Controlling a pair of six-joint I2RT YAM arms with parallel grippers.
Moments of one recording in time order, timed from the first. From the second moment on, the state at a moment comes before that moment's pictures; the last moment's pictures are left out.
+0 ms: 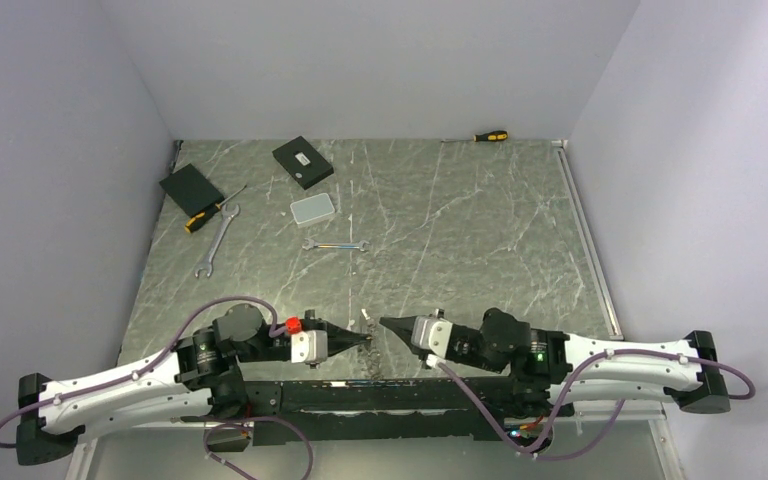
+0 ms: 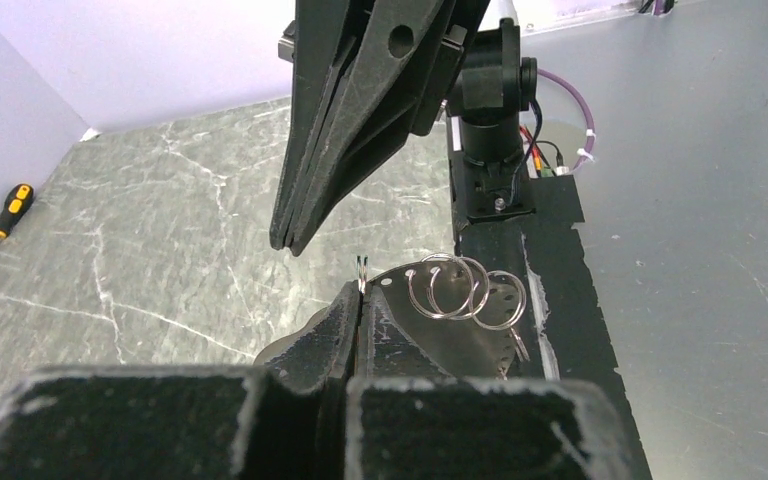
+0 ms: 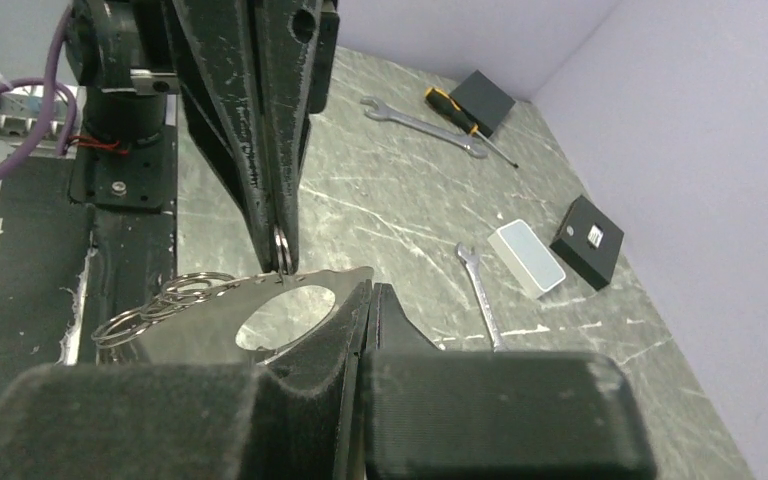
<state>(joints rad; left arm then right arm) -1.21 0.53 0.45 0.09 0.30 0.25 1.44 0.67 0.51 0.16 0.14 -0.46</state>
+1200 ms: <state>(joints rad) -1.21 0.48 0.55 -0.43 -0.32 0.44 1.02 1.57 1.02 -0.39 0.04 0.71</state>
